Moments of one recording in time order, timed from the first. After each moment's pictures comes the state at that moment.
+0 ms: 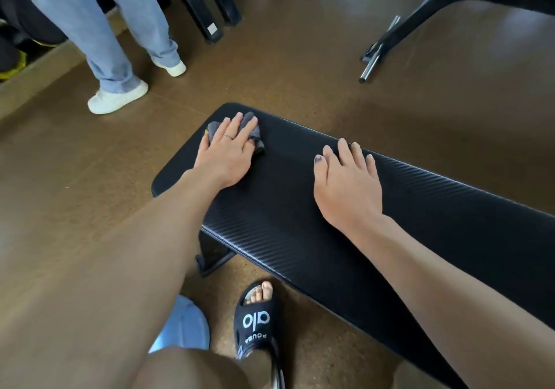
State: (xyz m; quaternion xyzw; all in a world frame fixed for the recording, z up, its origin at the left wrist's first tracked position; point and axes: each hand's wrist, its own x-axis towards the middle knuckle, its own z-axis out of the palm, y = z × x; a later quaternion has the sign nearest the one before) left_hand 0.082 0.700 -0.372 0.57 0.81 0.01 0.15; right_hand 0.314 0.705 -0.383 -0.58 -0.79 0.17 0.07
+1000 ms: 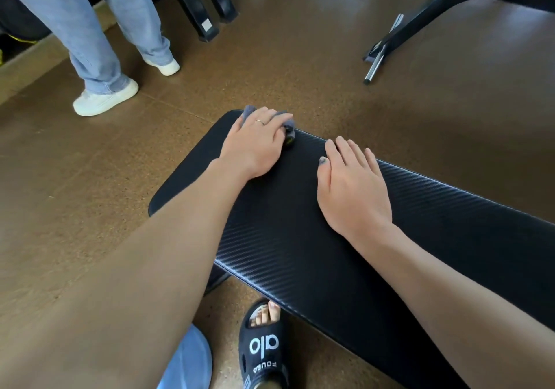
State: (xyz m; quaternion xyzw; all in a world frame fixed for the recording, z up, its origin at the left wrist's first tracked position) left_hand 0.075 0.768 -0.389 0.67 0.73 0.07 0.10; right_hand 0.277 0.734 -0.405 -0.56 -0.81 0.08 0.13
